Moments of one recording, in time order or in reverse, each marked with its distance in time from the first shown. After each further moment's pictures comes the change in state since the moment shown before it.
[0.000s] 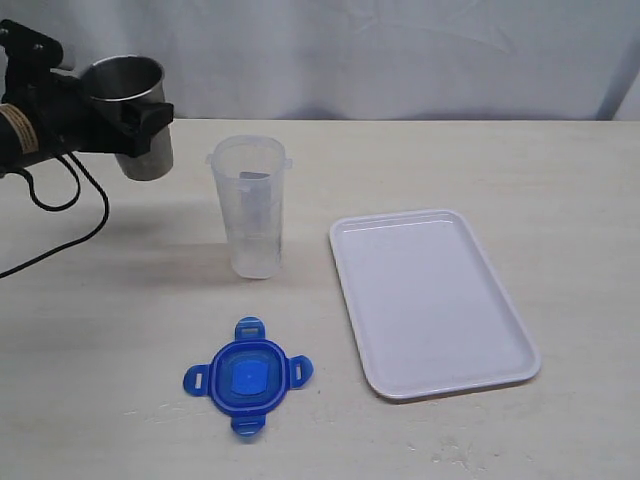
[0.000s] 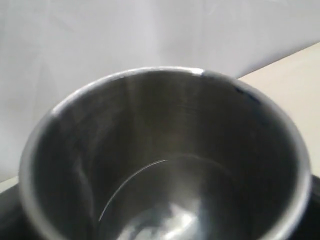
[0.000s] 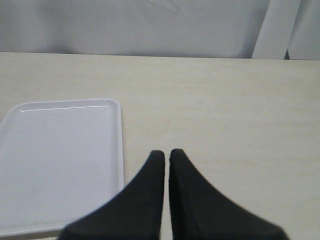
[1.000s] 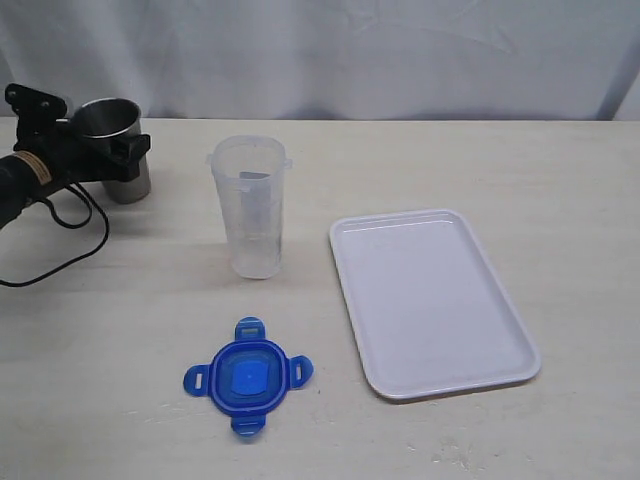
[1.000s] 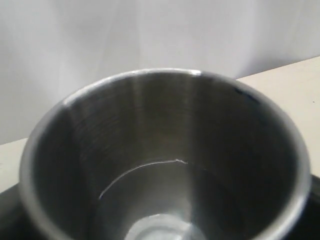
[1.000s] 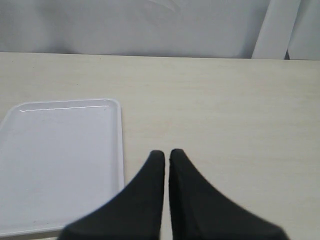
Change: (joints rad) left arm 0.091 0.388 -0.208 -0.182 -0.114 0.183; right arm 0.000 0.000 0.000 0.000 0.000 0.000
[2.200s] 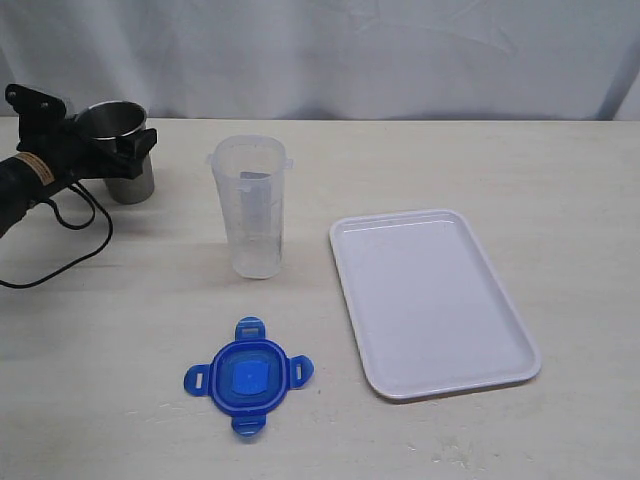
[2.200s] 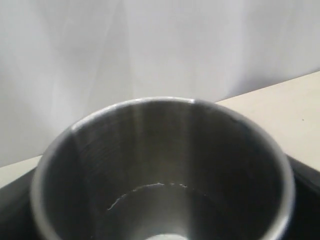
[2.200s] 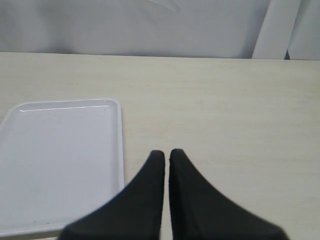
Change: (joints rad) left arm 0.000 0.027 -0.007 -0.007 -0.098 0.023; right arm 0.000 0.000 0.000 0.000 0.000 0.000
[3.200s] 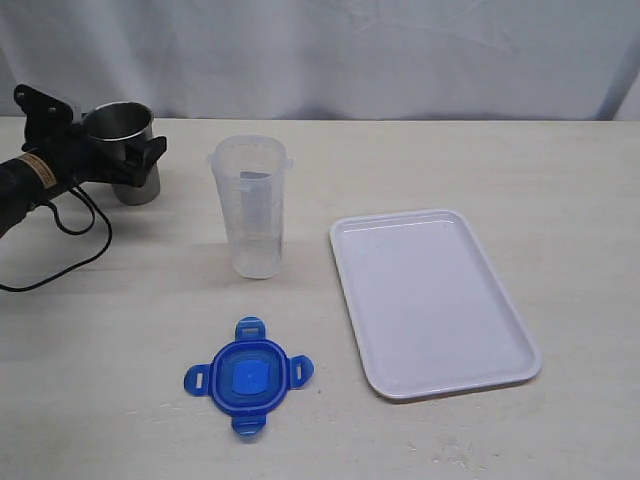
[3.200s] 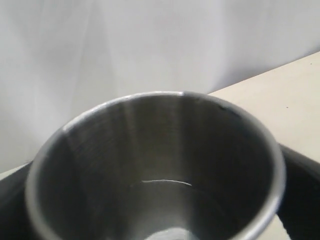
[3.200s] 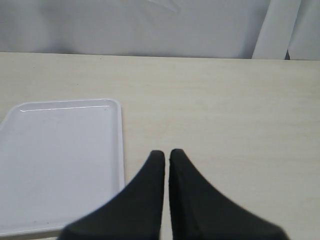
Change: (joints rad) left arm 0.000 0.000 0.000 0.062 -0.006 0.027; right arm 0.000 0.000 0.000 0.000 0.000 0.000
